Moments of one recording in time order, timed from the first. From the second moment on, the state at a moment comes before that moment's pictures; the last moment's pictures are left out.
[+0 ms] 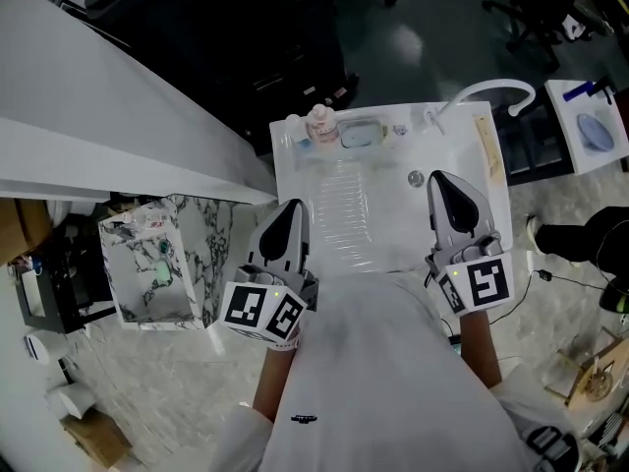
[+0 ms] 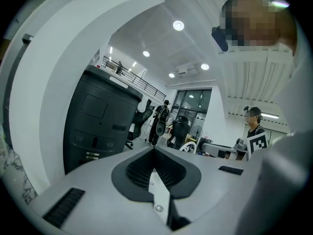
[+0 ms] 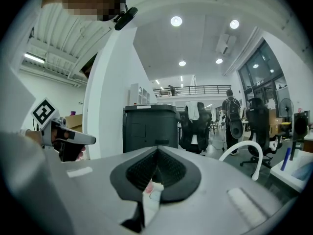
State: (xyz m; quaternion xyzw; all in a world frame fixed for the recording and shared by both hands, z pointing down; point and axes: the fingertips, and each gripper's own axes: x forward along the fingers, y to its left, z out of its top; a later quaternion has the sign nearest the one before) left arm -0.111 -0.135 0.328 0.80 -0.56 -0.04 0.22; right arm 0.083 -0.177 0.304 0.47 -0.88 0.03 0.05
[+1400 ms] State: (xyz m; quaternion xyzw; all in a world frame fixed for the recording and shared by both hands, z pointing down) left arm -0.101 -0.125 0.328 0.80 -0.55 -0.04 0.21; right arm 0.060 -0.167 0.307 0.44 -0.90 0.02 0.06
